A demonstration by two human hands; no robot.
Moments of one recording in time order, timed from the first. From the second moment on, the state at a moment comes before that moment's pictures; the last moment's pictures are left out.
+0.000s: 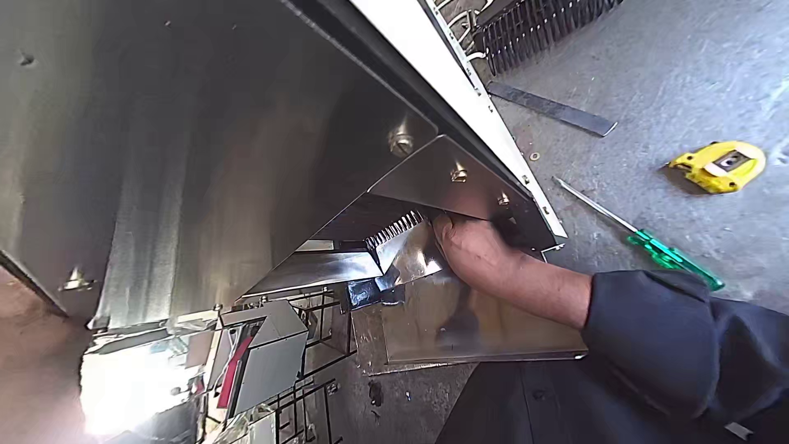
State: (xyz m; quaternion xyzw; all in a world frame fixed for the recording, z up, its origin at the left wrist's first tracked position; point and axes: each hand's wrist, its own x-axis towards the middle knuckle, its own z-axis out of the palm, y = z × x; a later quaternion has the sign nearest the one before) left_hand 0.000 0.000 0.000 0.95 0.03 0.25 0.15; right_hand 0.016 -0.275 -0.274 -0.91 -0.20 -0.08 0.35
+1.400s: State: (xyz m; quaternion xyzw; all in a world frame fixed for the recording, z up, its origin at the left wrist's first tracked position) left_hand 0.033 -0.159 -0.197 0.92 -0.30 0.16 -0.20; right_hand 0.013 -0.278 -0.264 -0.82 -0.05 0.08 0.57
